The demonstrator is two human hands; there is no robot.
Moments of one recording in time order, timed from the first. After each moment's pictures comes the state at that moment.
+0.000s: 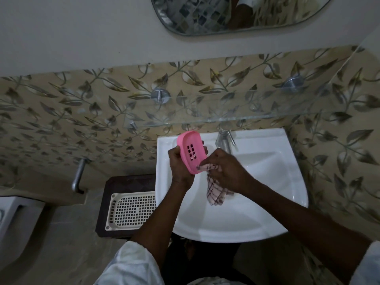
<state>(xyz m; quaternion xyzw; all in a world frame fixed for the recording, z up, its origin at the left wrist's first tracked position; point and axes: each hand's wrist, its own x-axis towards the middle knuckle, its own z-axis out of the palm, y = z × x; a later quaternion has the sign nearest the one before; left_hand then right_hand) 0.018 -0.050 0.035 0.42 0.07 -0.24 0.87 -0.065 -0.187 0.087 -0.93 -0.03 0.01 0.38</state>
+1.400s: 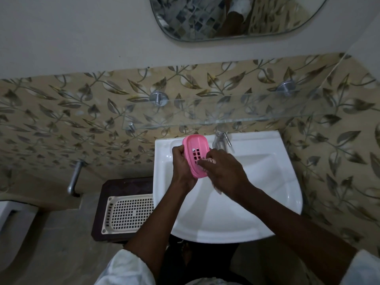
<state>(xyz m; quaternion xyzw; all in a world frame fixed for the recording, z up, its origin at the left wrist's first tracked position) 0.008 -0.061 0.063 0.44 0.16 -0.29 0.84 -0.079 -0.174 0.104 -0.98 -0.09 -0.11 0.15</state>
